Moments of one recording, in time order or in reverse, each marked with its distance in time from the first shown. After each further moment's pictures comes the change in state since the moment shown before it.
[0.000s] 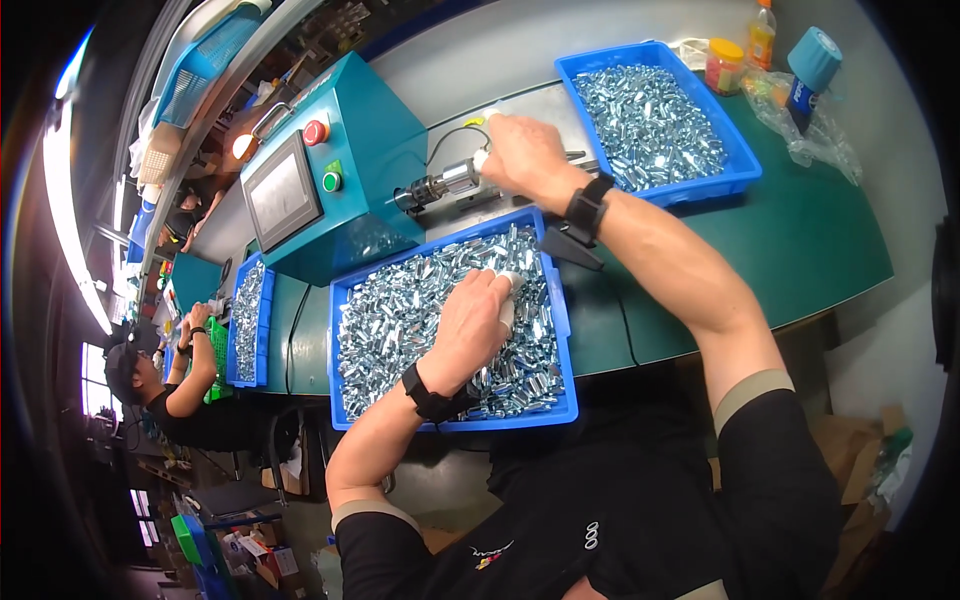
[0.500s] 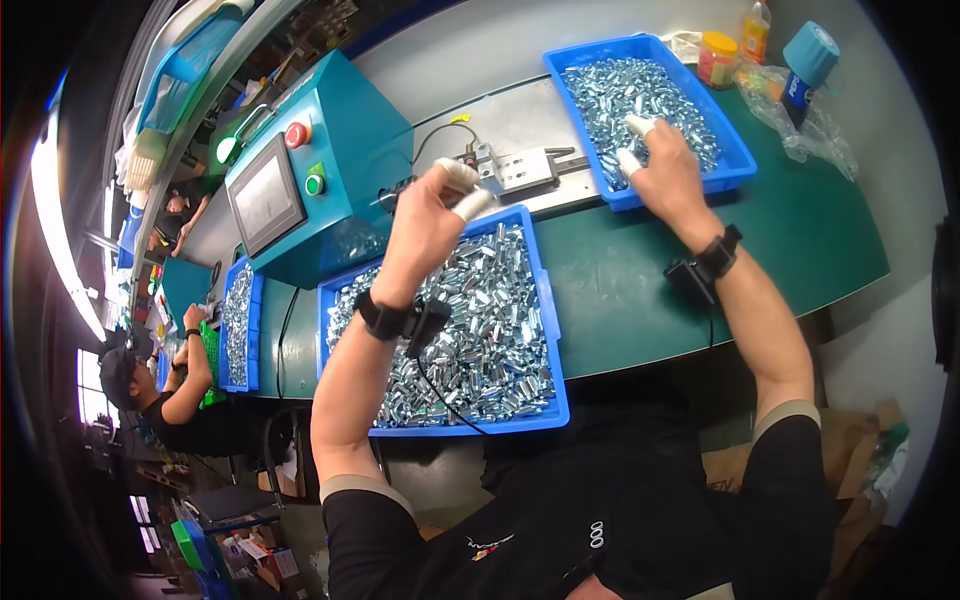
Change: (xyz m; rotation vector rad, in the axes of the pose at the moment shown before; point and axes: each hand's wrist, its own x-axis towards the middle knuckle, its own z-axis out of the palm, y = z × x) left_hand 0.101 -0.042 -0.042 -0.544 0.170 -0.234; right_hand -0.105 0.131 -0.074 -0.117 0.316 0.055
